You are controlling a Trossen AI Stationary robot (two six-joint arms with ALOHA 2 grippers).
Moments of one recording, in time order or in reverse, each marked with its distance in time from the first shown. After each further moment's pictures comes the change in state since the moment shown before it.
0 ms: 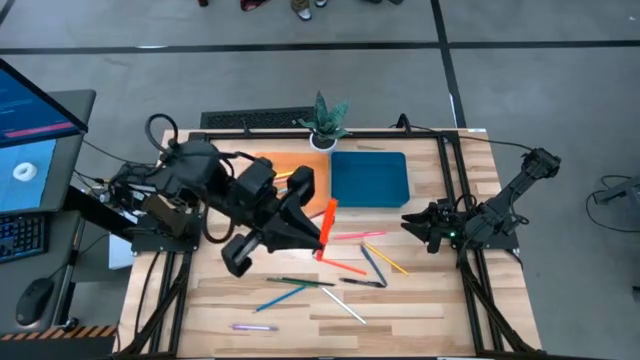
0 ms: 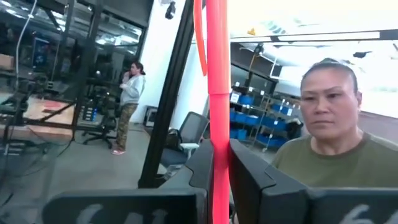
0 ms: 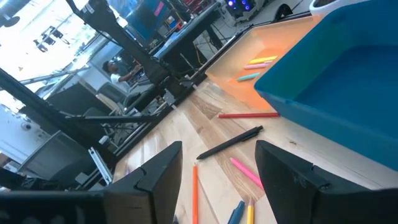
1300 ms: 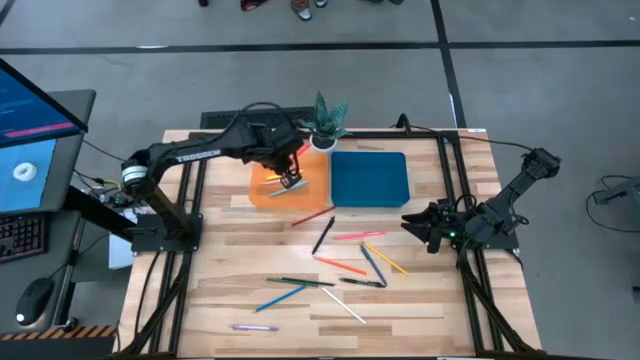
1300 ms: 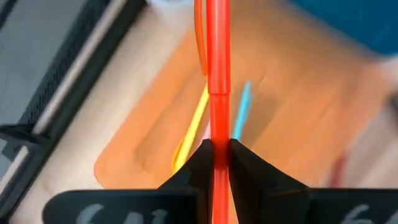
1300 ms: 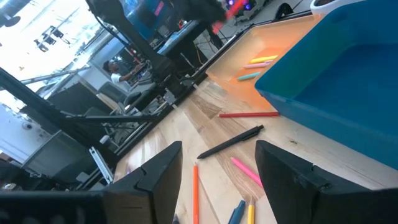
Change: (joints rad) left arm 0.699 -0.029 -0.763 -0.727 -0.404 0.168; right arm 0.000 0.000 0.000 0.000 -0.003 0.002
